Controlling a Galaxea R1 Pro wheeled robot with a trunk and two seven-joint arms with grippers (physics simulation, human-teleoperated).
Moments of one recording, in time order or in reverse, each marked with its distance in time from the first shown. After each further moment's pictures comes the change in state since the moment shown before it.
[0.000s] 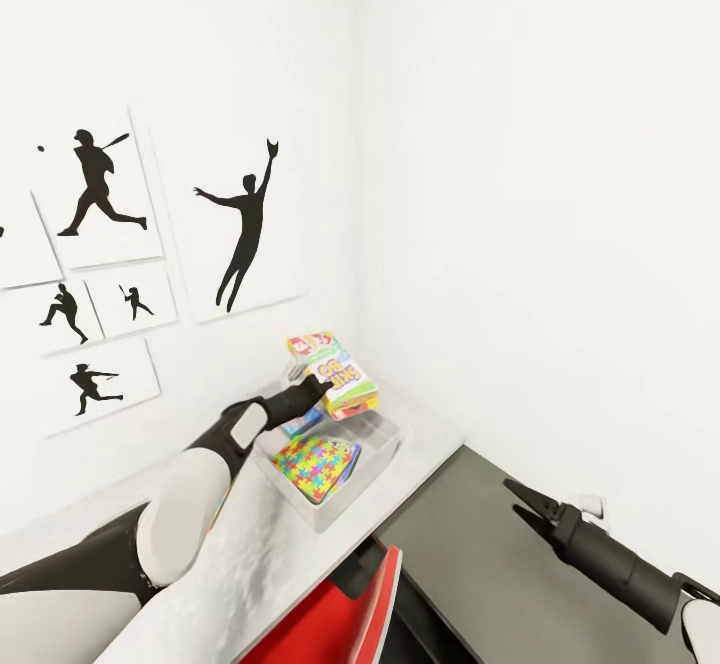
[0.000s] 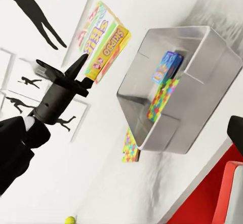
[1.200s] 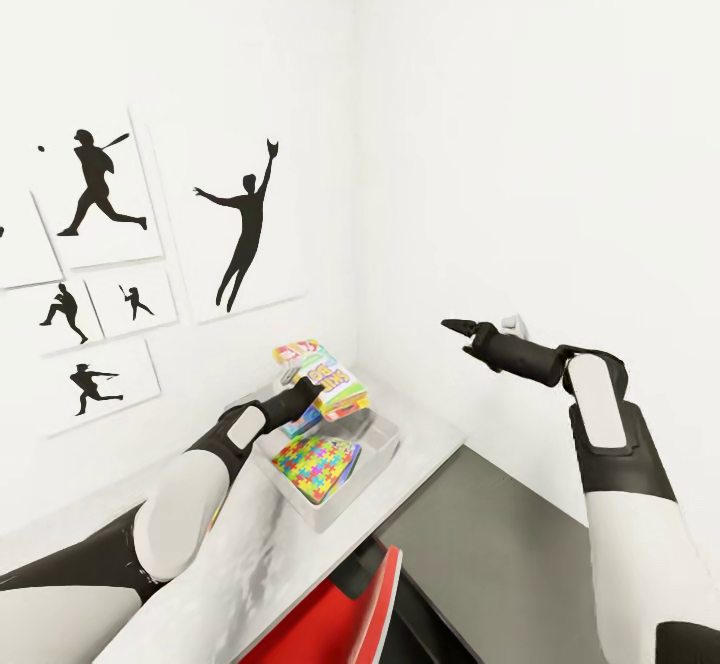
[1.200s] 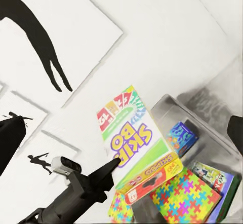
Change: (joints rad) left arm 0.000 0.003 0.072 0.021 0.015 -0.034 0.098; right arm -0.750 -0.002 0.275 0.297 -0.107 0.018 -0.553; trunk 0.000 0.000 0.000
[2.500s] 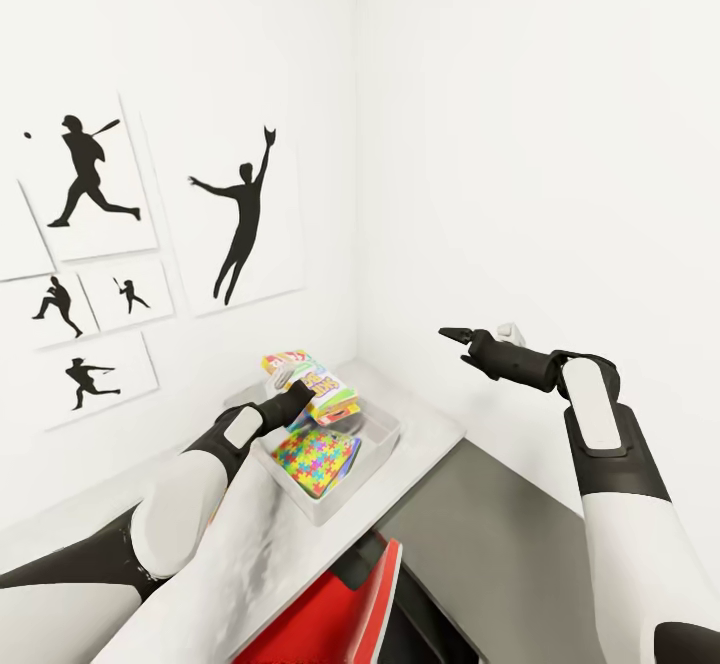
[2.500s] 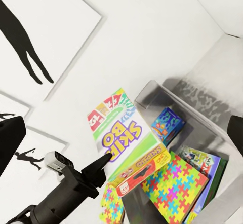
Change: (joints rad) left arm 0.000 0.004 0.048 0.001 0.000 -0.001 0.114; right arm 0.004 0.002 0.011 0.034 -0.014 0.000 -0.043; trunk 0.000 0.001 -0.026
